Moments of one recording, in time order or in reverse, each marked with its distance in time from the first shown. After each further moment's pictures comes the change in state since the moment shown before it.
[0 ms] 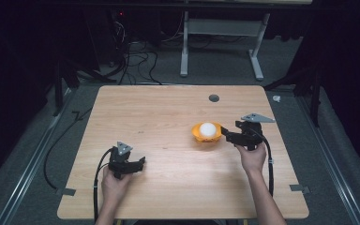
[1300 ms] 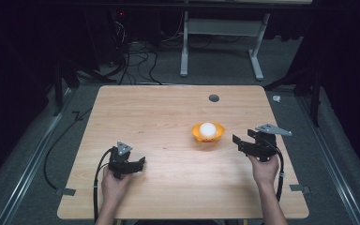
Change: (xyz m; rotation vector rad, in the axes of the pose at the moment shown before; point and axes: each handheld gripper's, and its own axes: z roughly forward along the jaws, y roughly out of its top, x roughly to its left) left arm 0.000 0.000 0.000 0.000 -0.001 0.000; right arm -0.013 -0.028 -0.037 -0.020 -0.037 0.044
